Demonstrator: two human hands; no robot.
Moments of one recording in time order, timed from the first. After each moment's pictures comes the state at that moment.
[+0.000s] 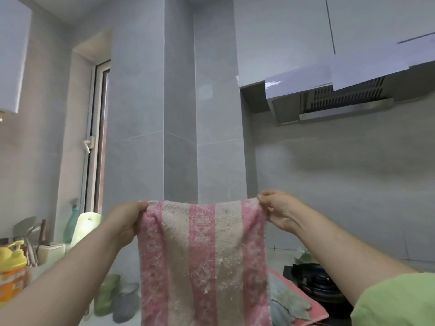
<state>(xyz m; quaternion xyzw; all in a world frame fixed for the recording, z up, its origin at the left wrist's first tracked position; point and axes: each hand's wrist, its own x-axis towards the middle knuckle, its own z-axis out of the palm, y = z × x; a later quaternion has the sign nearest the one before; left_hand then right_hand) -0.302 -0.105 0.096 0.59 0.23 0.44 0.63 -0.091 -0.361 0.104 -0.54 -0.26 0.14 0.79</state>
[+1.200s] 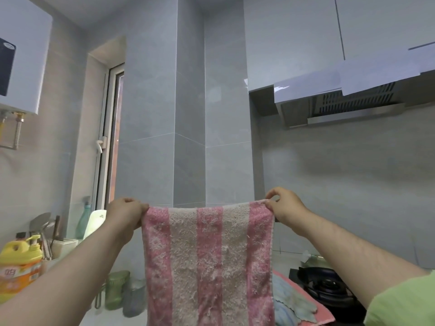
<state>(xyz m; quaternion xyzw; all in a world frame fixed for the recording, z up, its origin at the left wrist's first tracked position) -0.328 -0.097 0.093 0.60 0.26 0.56 0.51 -0.099 -0.365 0.099 -0.75 -0.34 -0.12 0.55</state>
